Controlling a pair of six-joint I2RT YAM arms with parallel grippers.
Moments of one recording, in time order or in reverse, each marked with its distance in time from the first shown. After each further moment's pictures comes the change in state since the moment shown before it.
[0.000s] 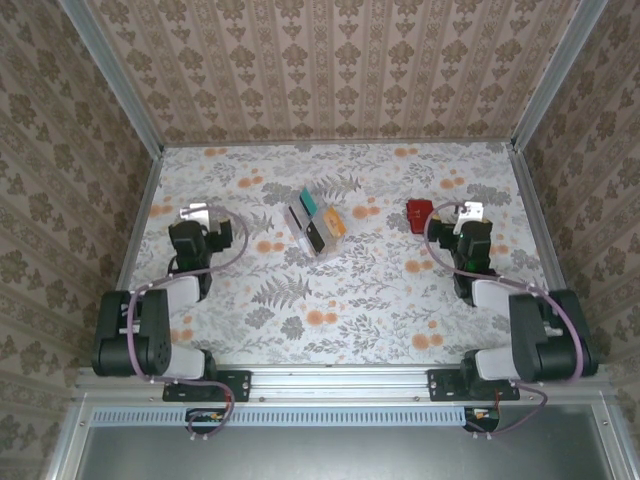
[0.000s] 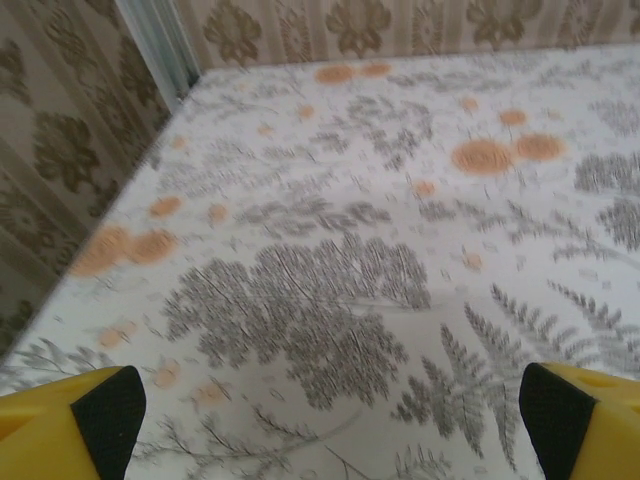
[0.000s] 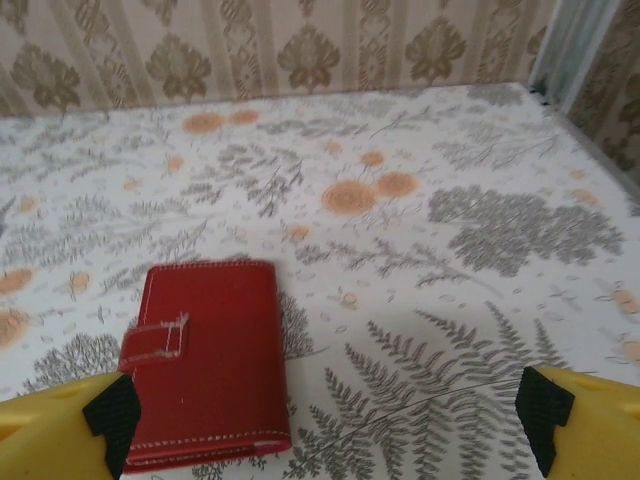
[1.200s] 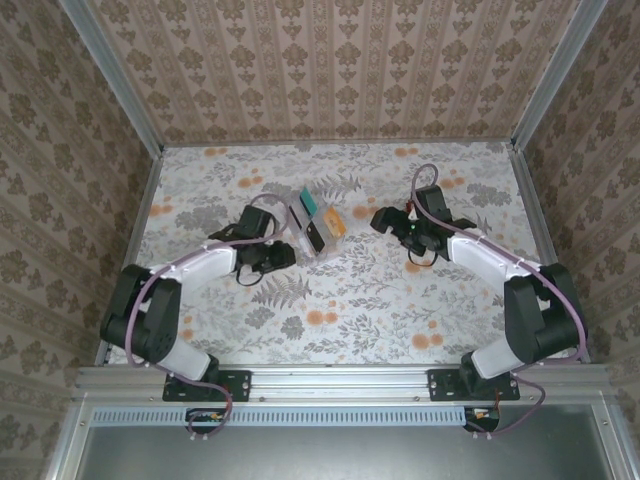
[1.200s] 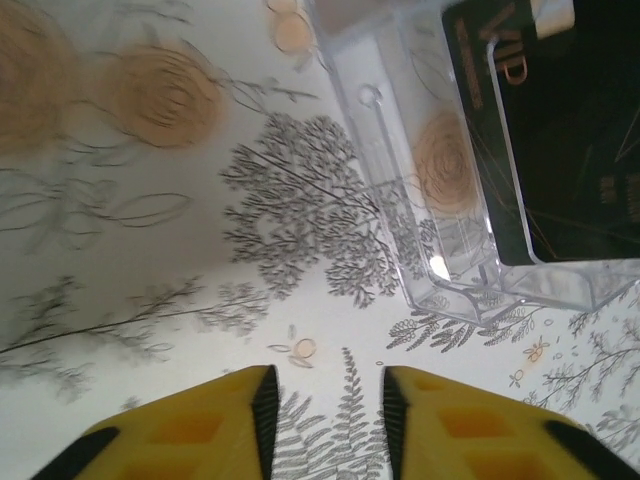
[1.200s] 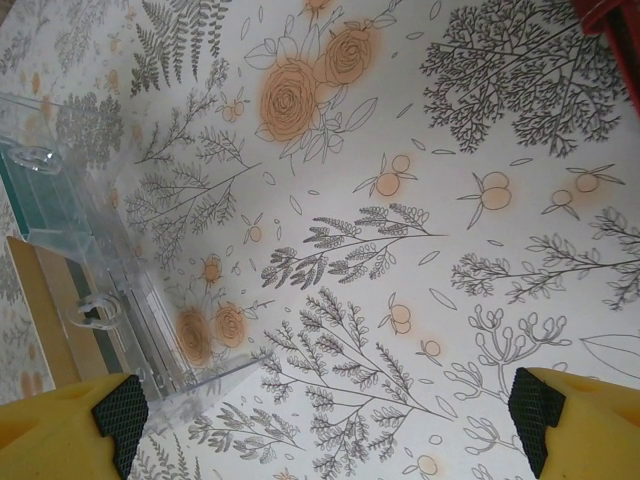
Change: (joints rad) left arm -0.444 0.154 0.369 -0.903 0.449 -0.655; right arm 0.254 0.176 0.507 -0.858 -0.425 0.702
